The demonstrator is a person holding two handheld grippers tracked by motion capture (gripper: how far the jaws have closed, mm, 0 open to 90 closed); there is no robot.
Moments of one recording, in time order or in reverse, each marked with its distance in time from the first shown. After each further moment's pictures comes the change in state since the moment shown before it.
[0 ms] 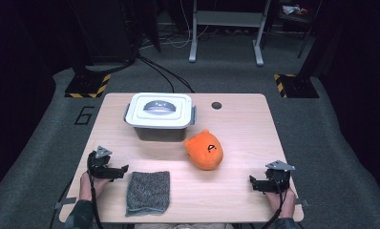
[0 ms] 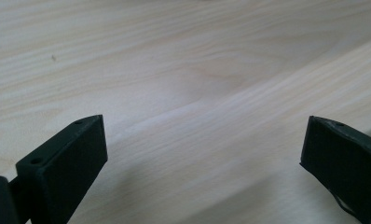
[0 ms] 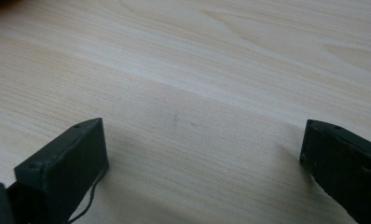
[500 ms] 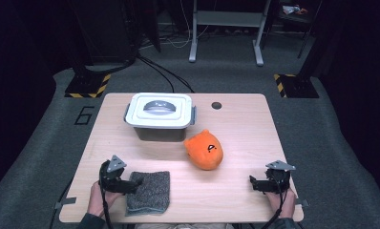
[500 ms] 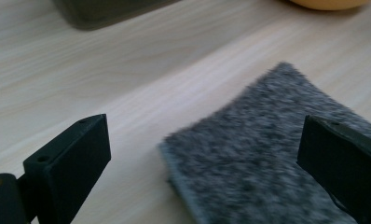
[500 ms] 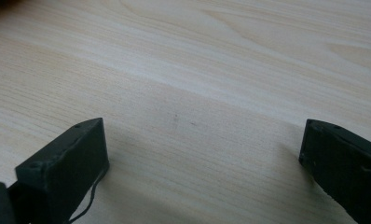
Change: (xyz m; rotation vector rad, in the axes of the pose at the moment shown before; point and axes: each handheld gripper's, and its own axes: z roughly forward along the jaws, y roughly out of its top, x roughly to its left) left arm -0.078 0.004 -0.030 -0.021 -0.137 0.116; right arm 0.000 0.000 0.000 -0.001 0.010 0.015
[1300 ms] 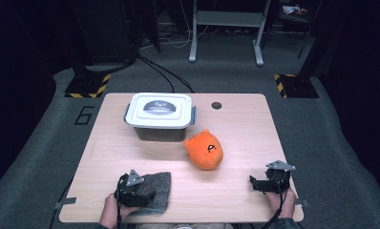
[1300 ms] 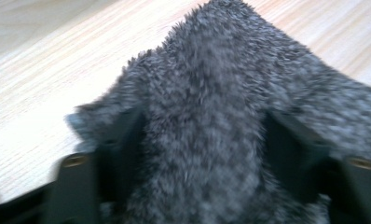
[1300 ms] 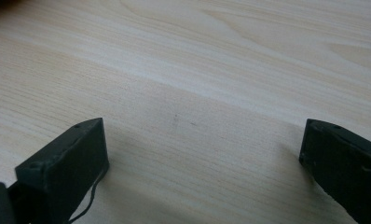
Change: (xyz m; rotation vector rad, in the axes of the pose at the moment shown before) left arm -0.044 -0.020 0.021 0.112 -0.067 0.055; right arm 0.000 0.000 0.000 0.000 0.000 -0.002
